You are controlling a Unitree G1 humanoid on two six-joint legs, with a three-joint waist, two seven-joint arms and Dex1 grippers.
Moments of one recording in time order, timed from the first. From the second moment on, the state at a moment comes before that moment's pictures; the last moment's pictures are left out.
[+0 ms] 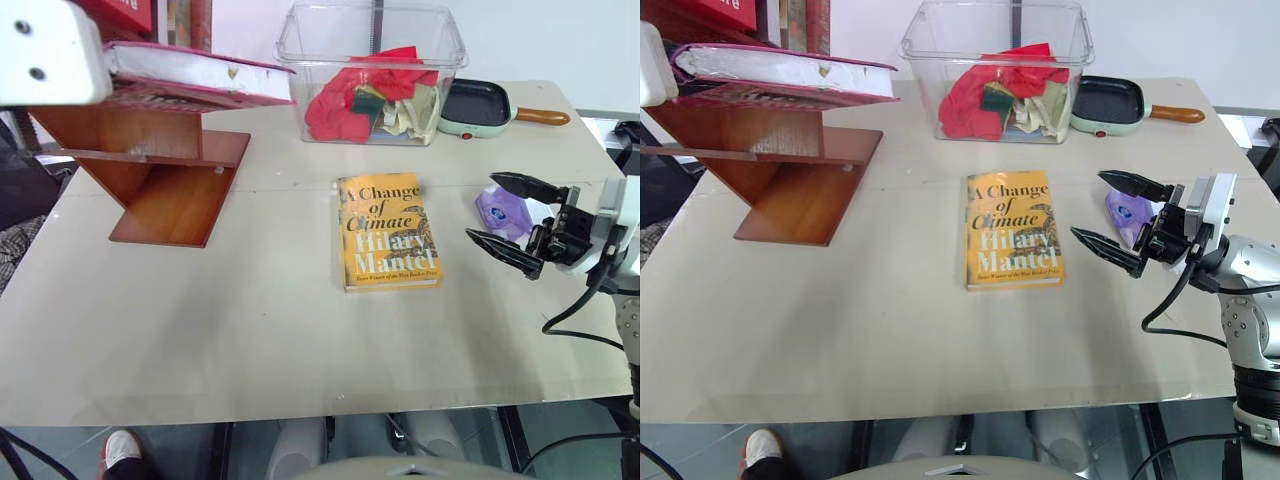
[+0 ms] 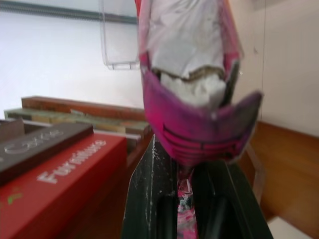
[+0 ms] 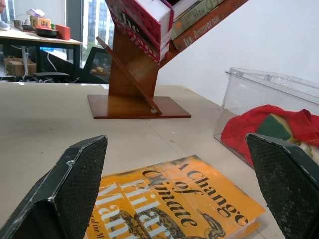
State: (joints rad) left arm -0.72 1.58 0.20 -0.17 -0.15 0.20 -1.21; right arm -0.25 -0.66 -0.25 -0.22 0.68 0.16 1.08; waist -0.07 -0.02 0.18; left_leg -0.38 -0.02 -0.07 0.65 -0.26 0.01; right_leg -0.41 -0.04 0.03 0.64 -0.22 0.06
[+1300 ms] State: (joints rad) left arm -0.72 1.34 -0.05 -0.03 0.16 0.20 -1.06; right arm -0.19 -0.64 -0.26 -0.47 0.80 0.25 0.90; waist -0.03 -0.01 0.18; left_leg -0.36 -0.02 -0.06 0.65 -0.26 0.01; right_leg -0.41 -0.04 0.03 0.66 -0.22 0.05
